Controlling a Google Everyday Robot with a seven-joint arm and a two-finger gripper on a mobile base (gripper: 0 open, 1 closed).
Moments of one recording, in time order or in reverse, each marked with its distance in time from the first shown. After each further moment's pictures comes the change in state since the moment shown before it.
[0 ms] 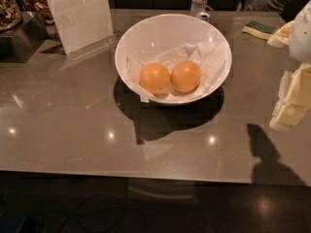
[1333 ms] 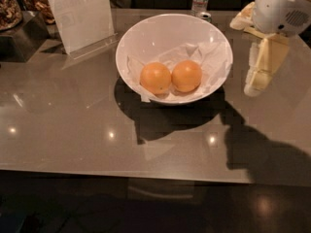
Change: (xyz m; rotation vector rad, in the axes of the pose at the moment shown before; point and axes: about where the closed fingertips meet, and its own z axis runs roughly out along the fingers) arm -0.049 -0.057 0.023 -0.089 -0.112 -0.158
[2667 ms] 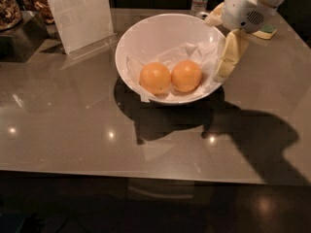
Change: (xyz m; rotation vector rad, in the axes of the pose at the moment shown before) arm -0.039 -0.057 0.047 -0.021 -0.148 -0.027
